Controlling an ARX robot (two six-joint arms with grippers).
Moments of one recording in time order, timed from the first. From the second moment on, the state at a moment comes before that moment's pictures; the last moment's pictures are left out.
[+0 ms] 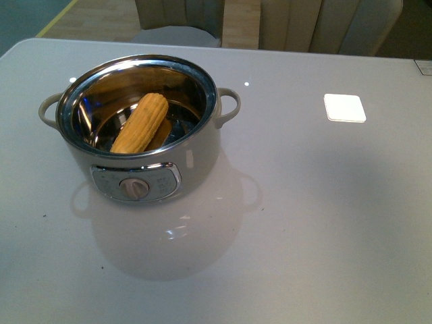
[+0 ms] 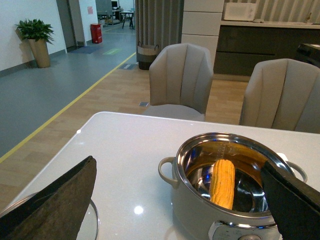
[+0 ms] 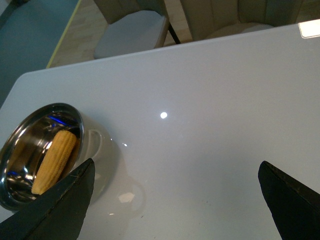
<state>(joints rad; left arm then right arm) 0.00 0.00 0.01 0.00 0.00 0.00 0.00 1.19 0.67 0.08 -0.21 0.23</state>
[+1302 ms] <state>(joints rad) 0.00 0.00 0.01 0.00 0.00 0.00 0.00 0.52 0.02 0.51 0.00 0.01</state>
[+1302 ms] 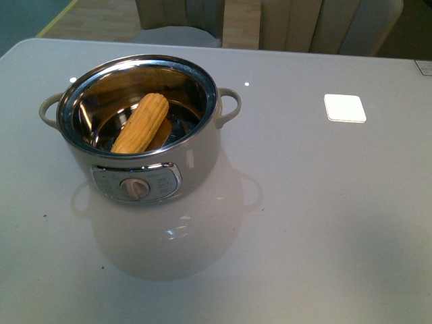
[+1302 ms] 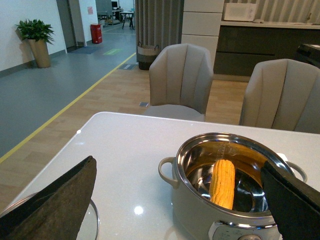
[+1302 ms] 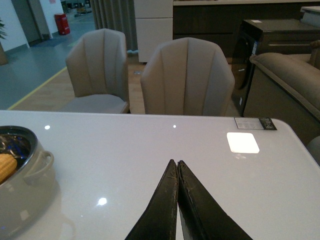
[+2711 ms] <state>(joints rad) 0.00 0.00 0.01 0.00 0.00 0.00 0.00 0.01 0.02 0.00 0.00 0.00</state>
